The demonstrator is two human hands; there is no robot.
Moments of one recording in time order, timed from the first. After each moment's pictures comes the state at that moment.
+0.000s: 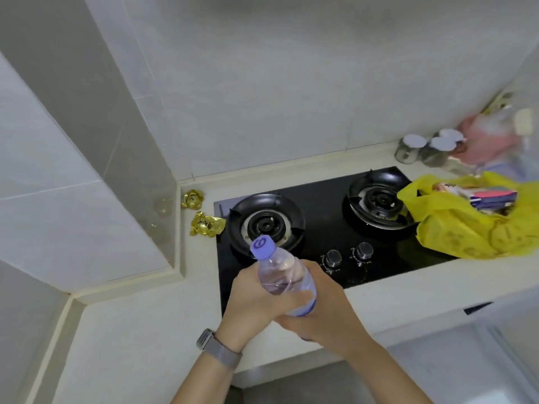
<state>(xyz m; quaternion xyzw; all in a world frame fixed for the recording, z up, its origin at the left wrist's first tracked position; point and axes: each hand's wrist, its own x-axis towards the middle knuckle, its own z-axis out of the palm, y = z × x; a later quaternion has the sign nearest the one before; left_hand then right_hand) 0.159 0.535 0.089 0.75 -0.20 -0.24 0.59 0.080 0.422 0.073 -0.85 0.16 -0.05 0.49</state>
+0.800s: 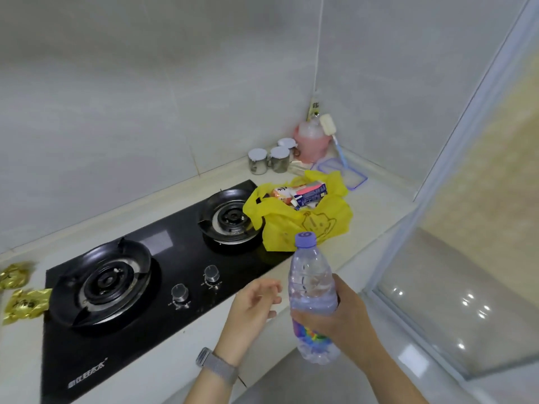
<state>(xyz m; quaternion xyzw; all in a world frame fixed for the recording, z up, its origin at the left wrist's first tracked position) -0.015 0.271 0.062 0.69 -0.27 -0.39 0.55 -0.157 0.180 0.070 -0.70 0.45 -0.19 0.52</state>
